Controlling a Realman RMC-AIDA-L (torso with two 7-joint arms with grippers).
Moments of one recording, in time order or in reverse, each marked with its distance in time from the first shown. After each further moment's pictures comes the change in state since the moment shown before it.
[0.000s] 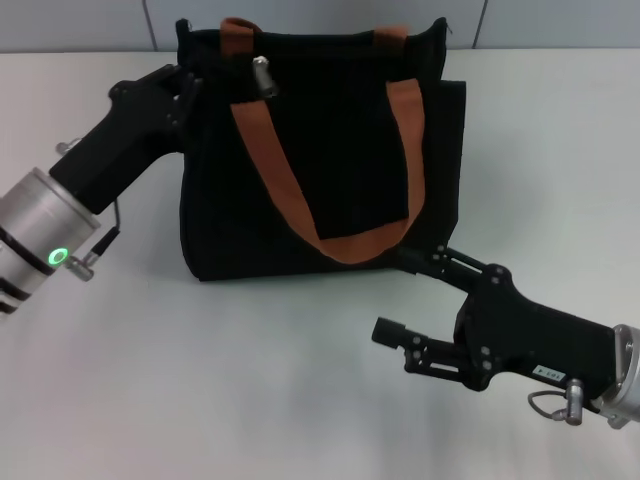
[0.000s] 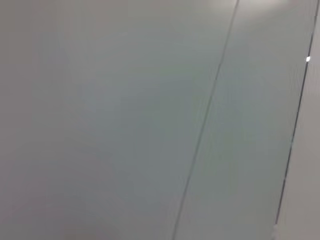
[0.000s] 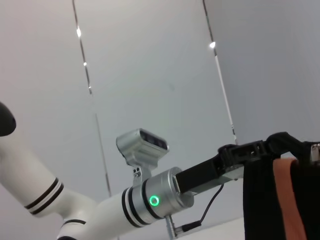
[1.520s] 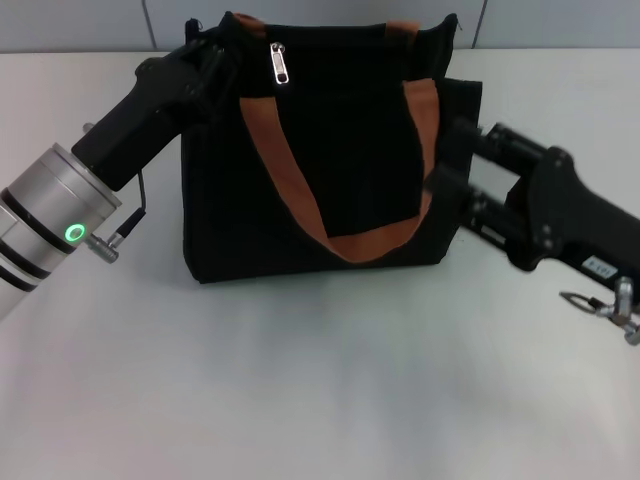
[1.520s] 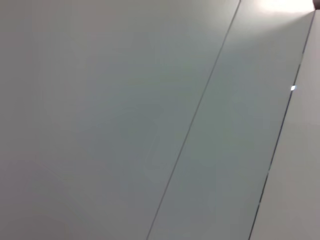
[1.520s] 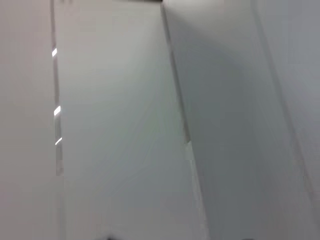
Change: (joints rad) left arm -0.049 -0.001 -0.007 -0.020 -0.006 0.031 -0.105; right arm 0.056 0.002 0.150 -0.056 0.108 -0.140 0.084
